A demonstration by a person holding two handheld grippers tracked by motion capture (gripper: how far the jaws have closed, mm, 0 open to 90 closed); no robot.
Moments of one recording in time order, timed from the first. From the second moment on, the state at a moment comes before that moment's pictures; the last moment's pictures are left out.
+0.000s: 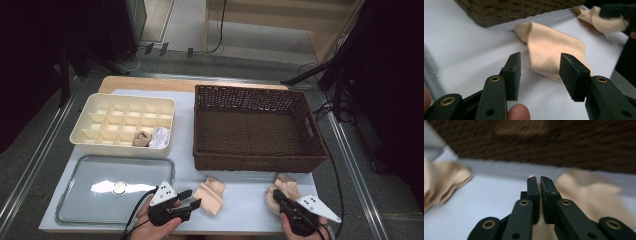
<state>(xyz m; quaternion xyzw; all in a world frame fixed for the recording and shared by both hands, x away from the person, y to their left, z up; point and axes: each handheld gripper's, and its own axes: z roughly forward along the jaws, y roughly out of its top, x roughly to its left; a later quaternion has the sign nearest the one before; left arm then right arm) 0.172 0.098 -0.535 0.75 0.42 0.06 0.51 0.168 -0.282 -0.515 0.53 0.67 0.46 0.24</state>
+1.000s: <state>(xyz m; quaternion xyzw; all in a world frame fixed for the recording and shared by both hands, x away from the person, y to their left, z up) 0.170 0.098 -0.509 0.75 0.39 0.21 0.48 0.162 -0.256 -0.511 0.50 0.66 0.50 0.26</state>
